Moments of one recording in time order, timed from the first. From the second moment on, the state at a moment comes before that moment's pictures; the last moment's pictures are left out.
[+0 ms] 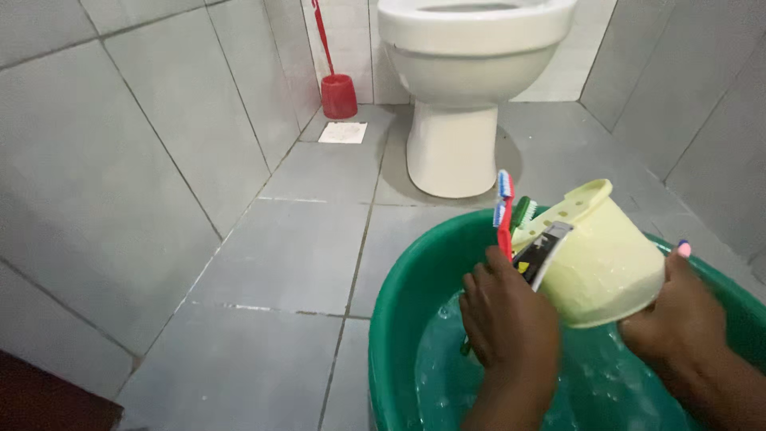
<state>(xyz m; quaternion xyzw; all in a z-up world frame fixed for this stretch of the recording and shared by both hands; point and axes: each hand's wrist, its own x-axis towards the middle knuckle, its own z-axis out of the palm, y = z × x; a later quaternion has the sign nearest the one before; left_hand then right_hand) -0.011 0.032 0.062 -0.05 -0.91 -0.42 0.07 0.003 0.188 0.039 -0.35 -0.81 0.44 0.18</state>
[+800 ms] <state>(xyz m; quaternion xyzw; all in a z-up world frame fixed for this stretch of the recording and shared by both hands) -0.060 0.080 0.273 -0.02 -0.95 -0.30 -0.03 -0.064 0.174 0.240 -0.33 -0.66 0.58 0.34</state>
